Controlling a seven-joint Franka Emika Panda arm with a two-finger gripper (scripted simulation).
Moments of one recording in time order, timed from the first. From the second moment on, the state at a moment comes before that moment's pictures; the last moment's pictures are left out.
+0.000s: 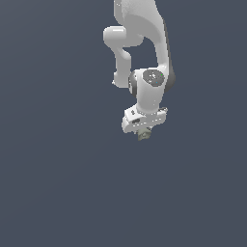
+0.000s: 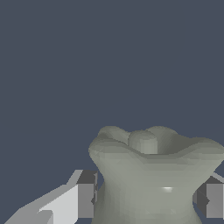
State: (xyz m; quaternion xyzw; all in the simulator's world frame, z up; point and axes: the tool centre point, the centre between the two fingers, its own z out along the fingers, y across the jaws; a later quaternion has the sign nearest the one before) arm -0.051 0.093 0.109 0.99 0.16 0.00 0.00
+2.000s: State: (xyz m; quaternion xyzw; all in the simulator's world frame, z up) arm 0.019 0.111 0.420 0.99 0.16 0.00 0.00
